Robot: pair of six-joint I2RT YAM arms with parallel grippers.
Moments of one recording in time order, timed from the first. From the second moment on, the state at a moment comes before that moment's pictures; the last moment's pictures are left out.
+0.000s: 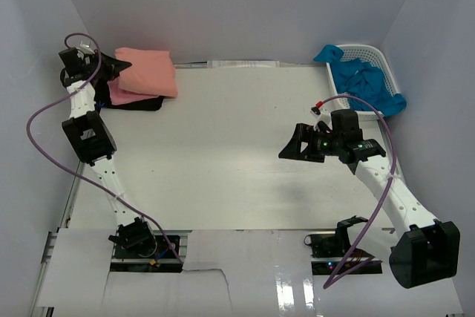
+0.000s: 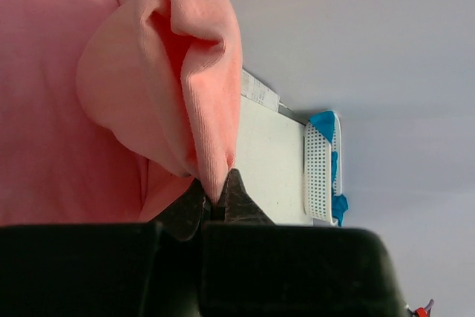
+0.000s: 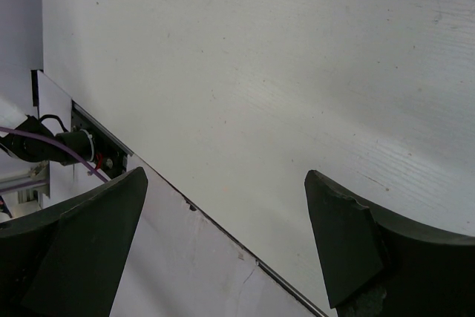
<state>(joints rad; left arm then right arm) 0.43 2.50 2.29 -0.23 0.93 -0.77 0.27 1.07 0.82 -0.53 -0.60 0.39</state>
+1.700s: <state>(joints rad) 0.51 2.51 2.33 -0.26 0.93 -0.77 0.27 1.11 0.82 -0.53 -0.63 0.42</state>
